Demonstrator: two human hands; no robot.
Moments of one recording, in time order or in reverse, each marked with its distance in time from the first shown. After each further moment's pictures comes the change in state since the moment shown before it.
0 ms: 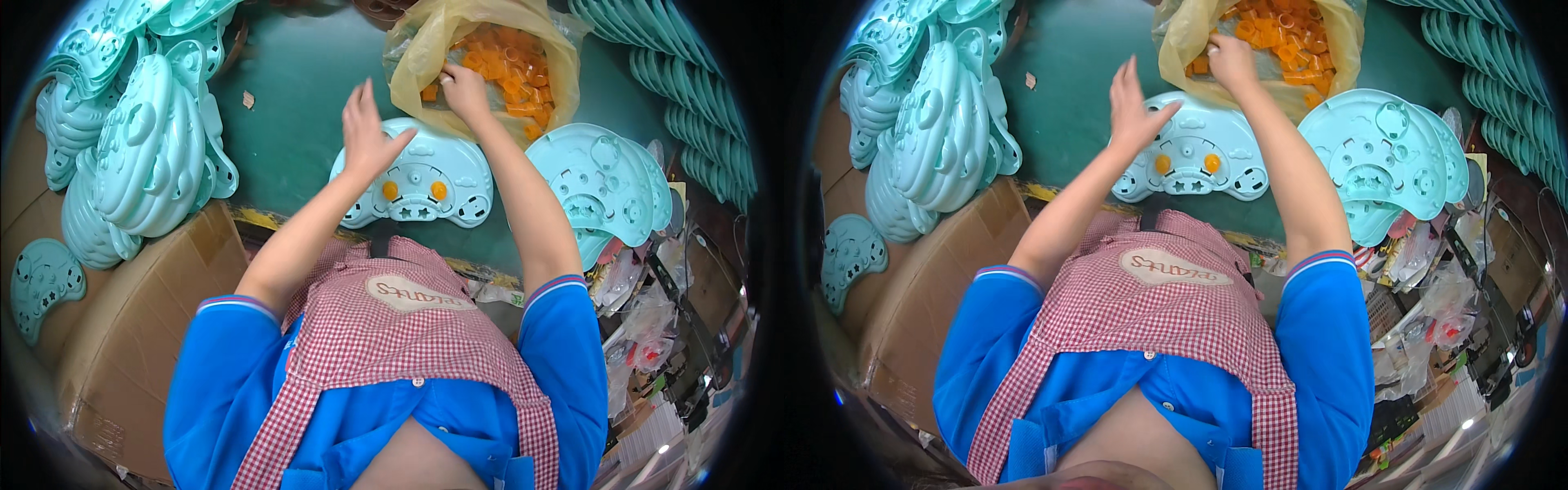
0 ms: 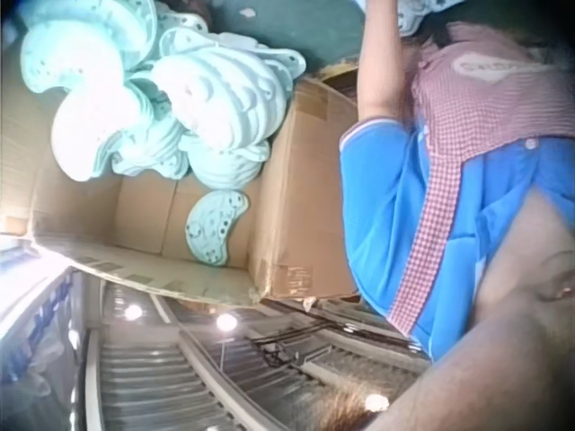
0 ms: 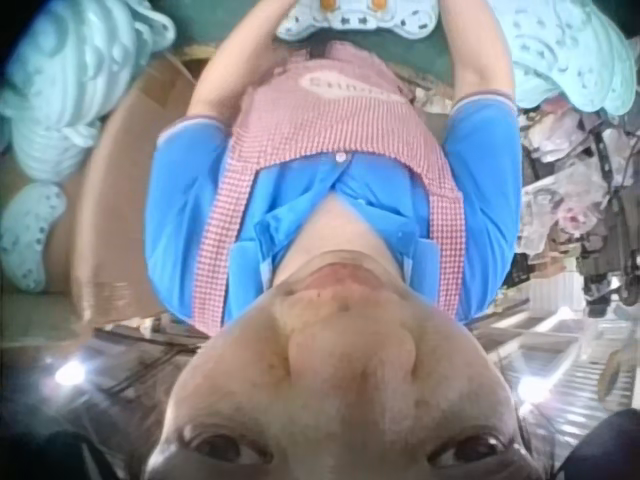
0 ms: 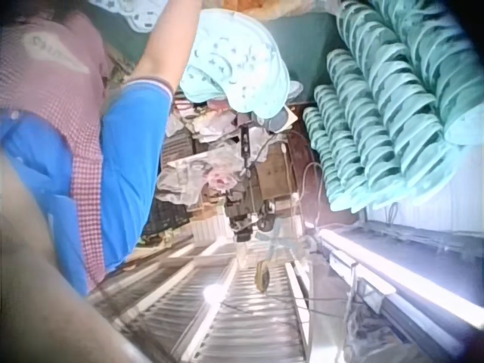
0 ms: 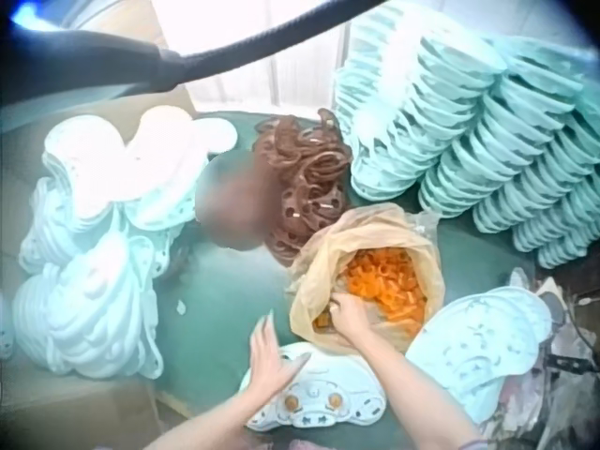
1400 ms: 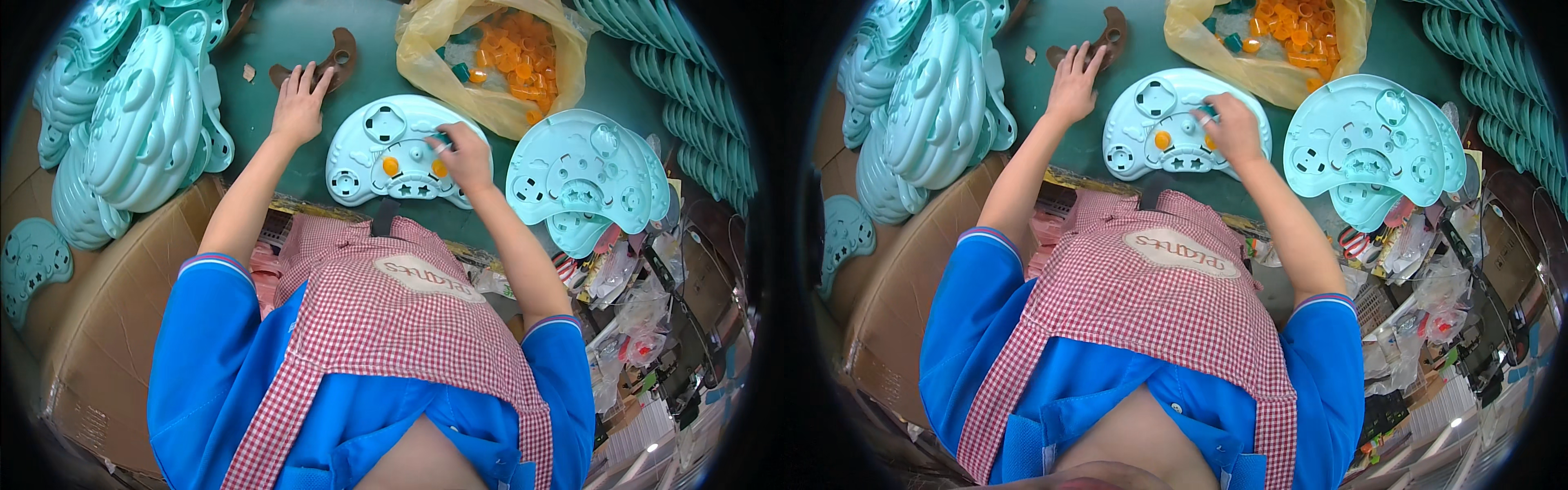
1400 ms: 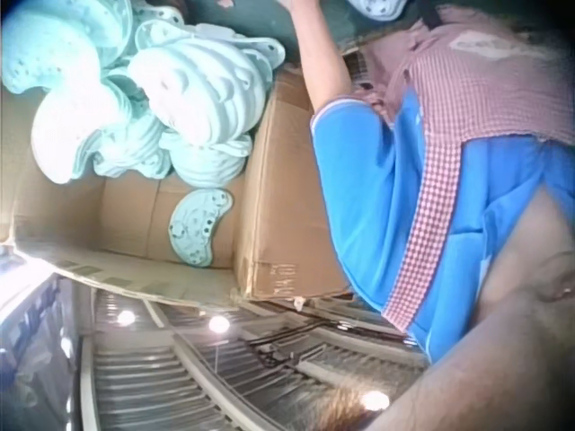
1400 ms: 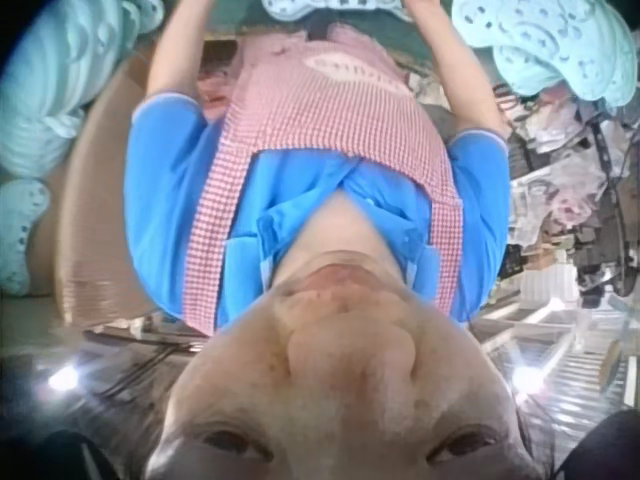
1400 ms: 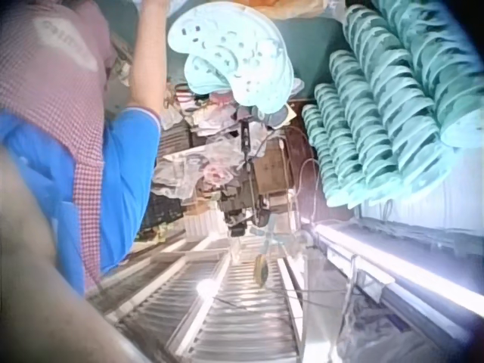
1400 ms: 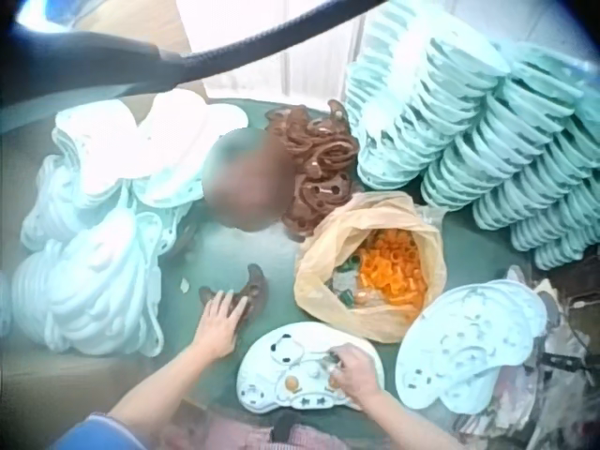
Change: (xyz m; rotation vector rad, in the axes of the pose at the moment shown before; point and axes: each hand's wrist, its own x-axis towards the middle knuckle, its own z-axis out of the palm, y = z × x) left_hand 0.003 -0.118 -0.059 0.780 -0.218 0.343; right_hand -0.139 -0.033 -0.020 0.054 -0.026 -0.130
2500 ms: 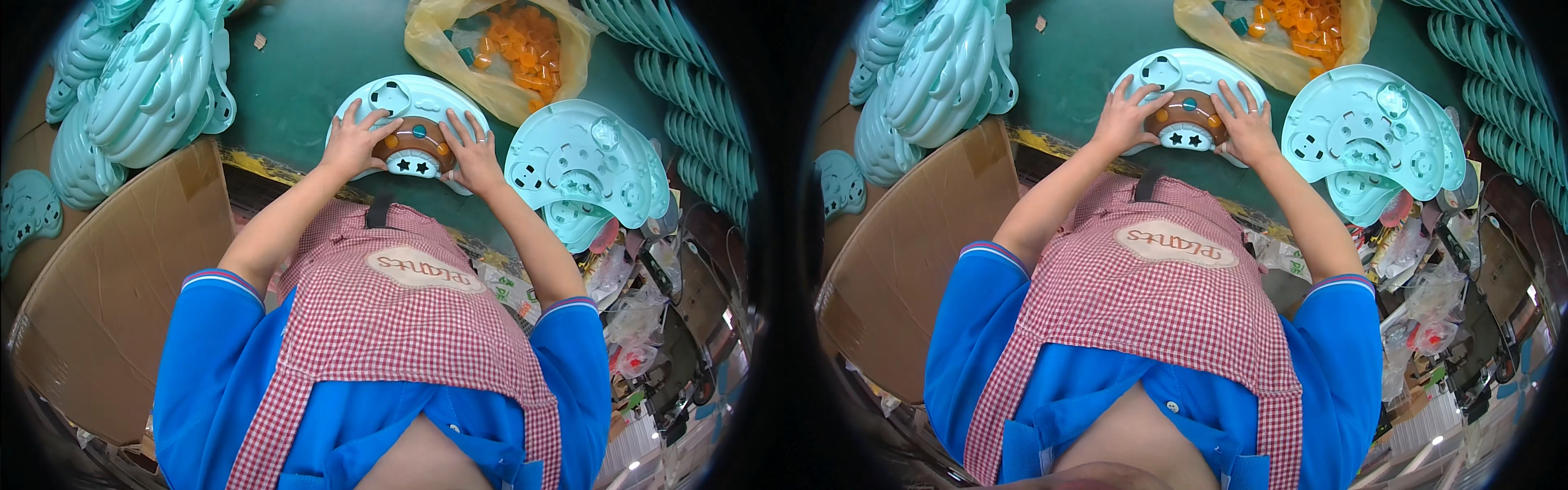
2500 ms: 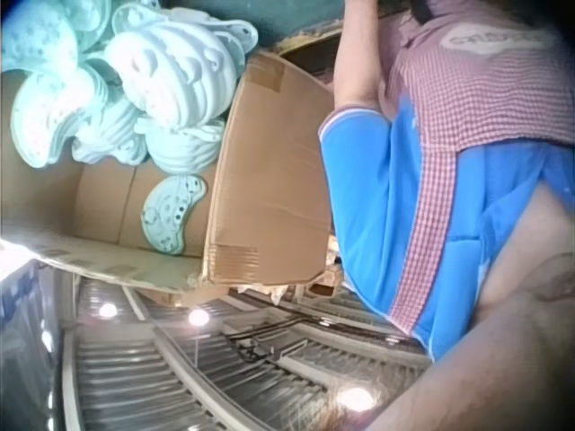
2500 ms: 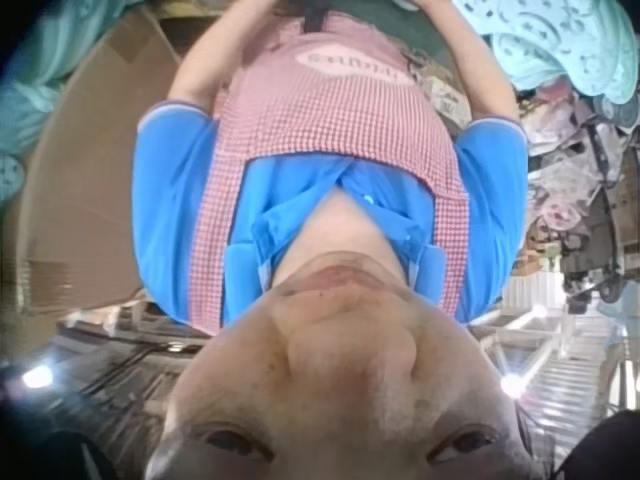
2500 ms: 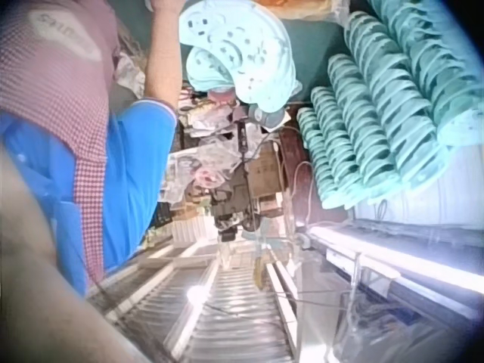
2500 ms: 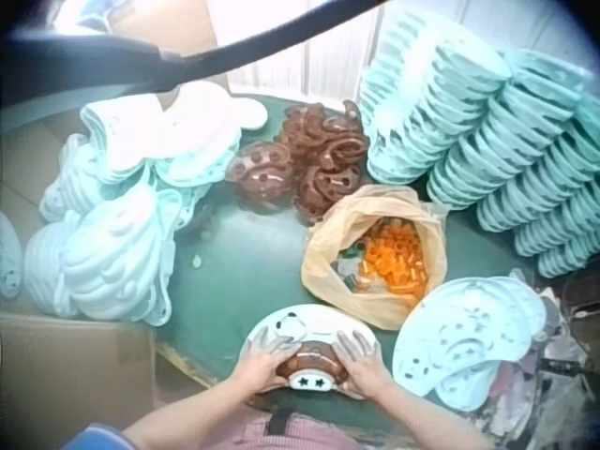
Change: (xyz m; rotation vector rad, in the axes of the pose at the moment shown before) left_hand -0.066 0.118 -0.041 -0.440 -0.289 0.017; right_hand -0.043 0.028 -0.023 -0.522 -0.605 -0.169
